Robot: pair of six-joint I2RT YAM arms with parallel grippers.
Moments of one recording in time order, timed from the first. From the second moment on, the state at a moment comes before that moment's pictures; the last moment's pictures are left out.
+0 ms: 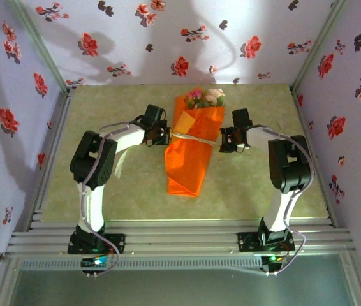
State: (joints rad) left arm -0.51 2.05 1.37 -0.19 0.17 -1.95; right arm 0.23 1.89 1.13 -0.28 -0.31 1.83
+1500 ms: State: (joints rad) left arm -0.23 1.65 0.91 -0.02 0.17 -1.89; right arm 0.05 1.93 0.79 0.69 -0.09 2.07
